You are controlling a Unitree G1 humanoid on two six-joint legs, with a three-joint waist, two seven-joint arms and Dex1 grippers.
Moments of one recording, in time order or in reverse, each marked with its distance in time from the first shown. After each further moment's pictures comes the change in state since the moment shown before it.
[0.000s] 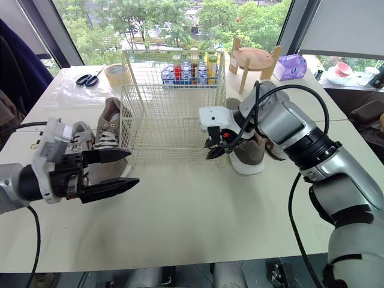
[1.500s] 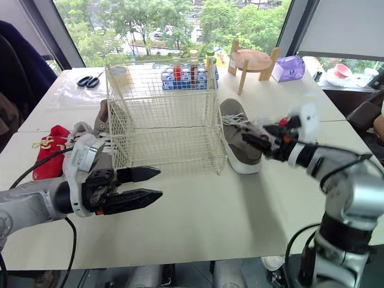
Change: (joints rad) left arm -0.049 -0.143 -0.255 0.052 -0.226 -0.008 0.086; right arm 0.837 0.336 -1.123 -0.622 0.248 0.487 -0.790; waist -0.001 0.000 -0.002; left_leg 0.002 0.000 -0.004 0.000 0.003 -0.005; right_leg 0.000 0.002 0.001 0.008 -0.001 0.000
